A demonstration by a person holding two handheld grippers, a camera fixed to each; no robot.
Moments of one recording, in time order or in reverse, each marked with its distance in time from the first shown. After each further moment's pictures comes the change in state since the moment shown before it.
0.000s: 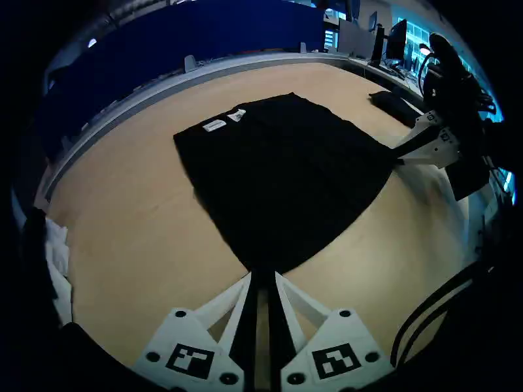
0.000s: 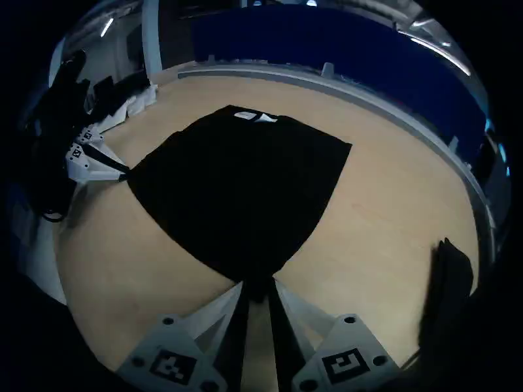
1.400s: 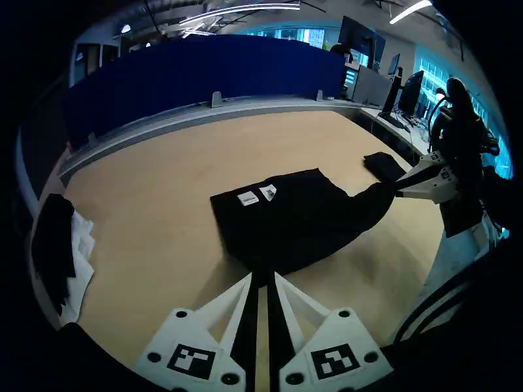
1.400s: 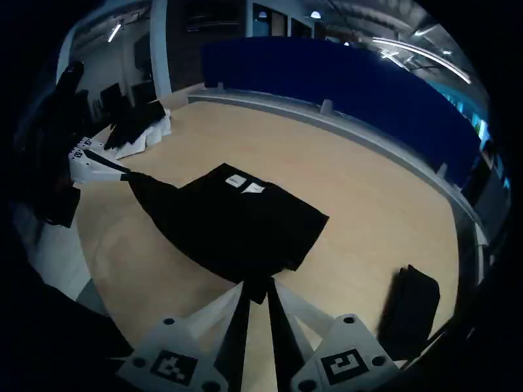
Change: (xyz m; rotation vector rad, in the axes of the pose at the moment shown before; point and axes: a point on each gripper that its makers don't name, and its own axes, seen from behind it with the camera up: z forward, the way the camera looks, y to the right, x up) left arm 0.068 0.014 -0.116 0.010 0.130 -0.191; right arm 0.064 -0.005 -0.107 0.015 0.060 -0.021
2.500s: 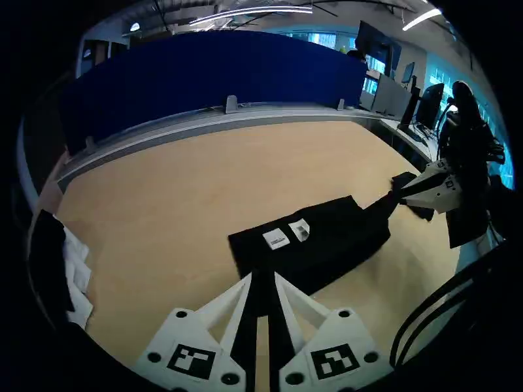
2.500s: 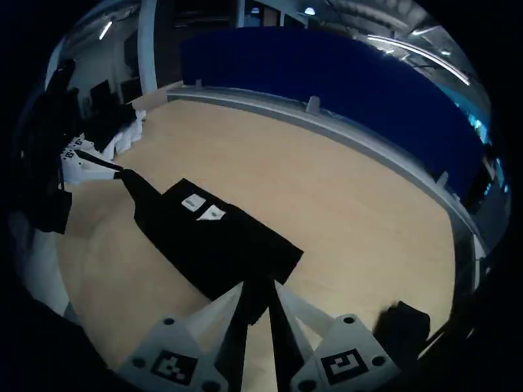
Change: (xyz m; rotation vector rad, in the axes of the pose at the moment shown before) left arm 0.059 -0.054 0.085 0.044 0.023 -0.028; right arm 0.055 0.065 0.074 -0.061 -0.024 0.005
